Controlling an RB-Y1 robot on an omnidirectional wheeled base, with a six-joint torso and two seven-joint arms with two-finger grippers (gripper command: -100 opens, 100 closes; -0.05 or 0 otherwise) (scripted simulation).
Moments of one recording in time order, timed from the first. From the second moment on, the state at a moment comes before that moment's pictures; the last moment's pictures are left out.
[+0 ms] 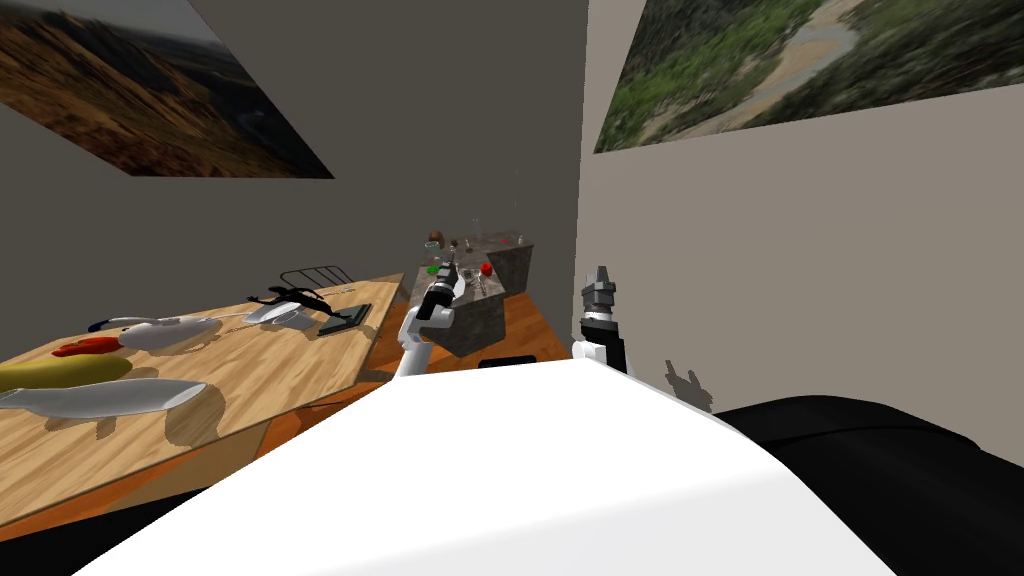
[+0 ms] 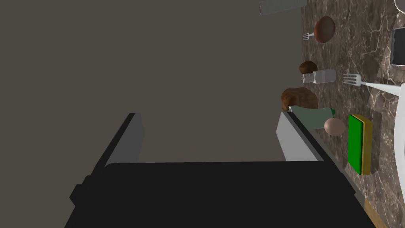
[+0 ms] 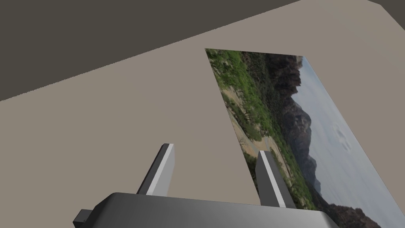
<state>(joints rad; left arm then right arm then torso) -0.05 0.18 -0.03 -1.83 -0.07 0.11 0.02 0.55 0.01 -0.07 -2.24 -0.10 -0.37 0.16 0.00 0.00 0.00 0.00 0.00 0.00</state>
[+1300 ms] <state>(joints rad) -0.38 0.20 -0.02 -1.51 0.01 0.46 0.12 0.55 0.01 -0.07 -2.24 -0.10 -0.37 0.16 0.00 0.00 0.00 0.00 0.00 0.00</state>
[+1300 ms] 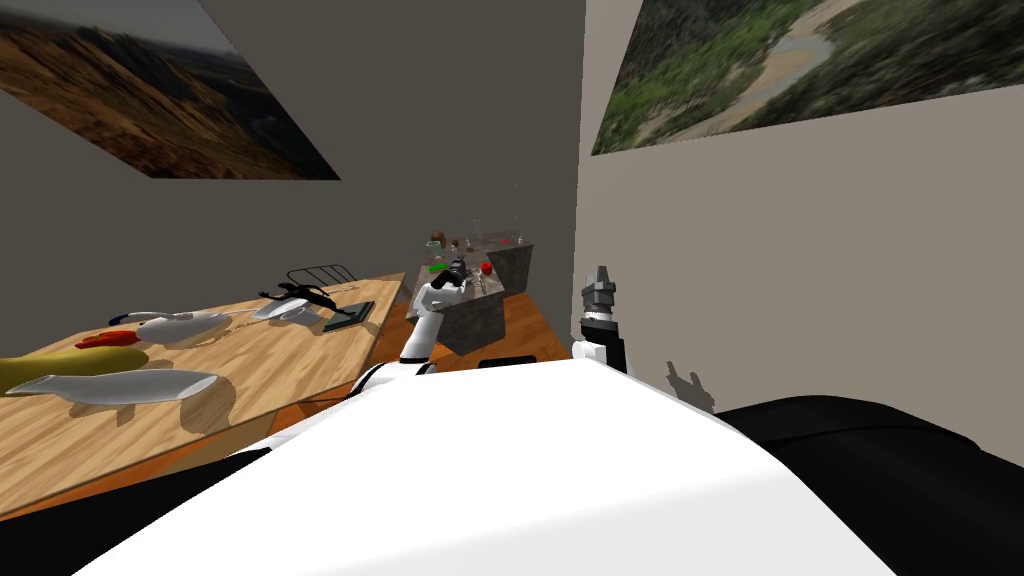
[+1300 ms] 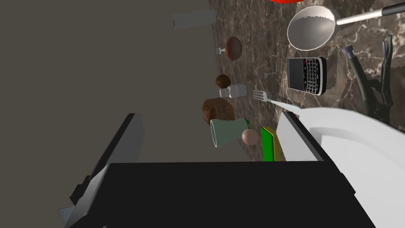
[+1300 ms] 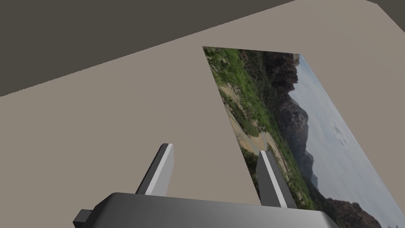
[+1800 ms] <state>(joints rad) -0.50 0.20 -0.01 -1.38 0.05 0.59 0.15 0.55 0.01 -0.07 -2.24 -0.10 -0.37 0.16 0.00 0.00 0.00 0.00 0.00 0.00</state>
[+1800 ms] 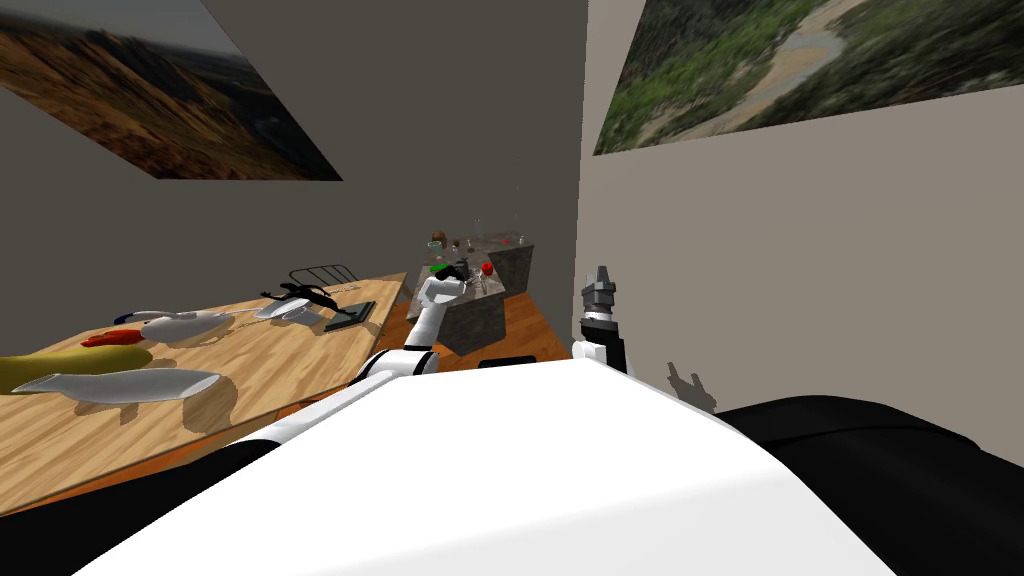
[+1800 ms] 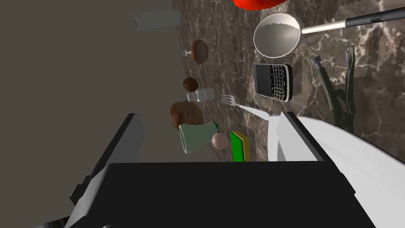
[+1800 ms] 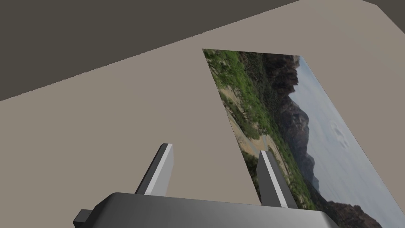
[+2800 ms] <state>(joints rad) -0.68 0.20 0.00 -1.13 0.15 0.84 0.19 0.55 0.01 -0.07 -2.24 -0.10 -0.37 0.16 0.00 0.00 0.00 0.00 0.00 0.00</state>
